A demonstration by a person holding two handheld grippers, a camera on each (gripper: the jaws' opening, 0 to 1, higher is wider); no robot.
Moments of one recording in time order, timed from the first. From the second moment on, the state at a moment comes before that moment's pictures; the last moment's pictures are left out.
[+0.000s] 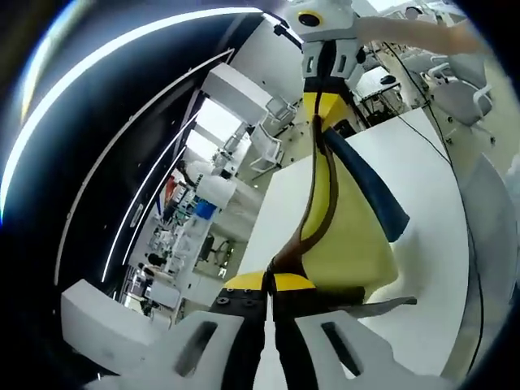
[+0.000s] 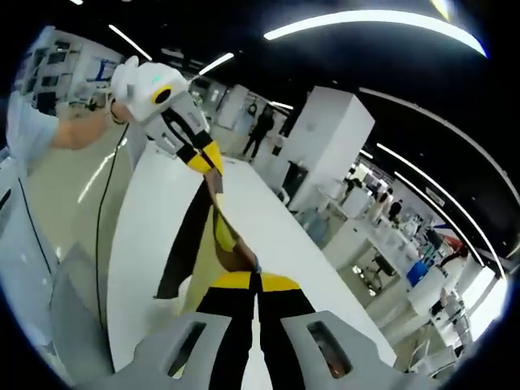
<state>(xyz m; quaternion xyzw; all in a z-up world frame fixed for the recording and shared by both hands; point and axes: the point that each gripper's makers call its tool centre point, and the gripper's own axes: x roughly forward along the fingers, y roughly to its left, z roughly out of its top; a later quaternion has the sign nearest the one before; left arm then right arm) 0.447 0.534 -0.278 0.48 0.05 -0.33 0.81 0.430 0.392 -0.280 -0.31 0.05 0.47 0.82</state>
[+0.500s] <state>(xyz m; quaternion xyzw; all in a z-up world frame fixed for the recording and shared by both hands) 0.360 0.533 -0.270 0.49 0.05 -0.35 0.80 0.351 0.393 -0.270 -0.32 0.02 0.49 0.81</state>
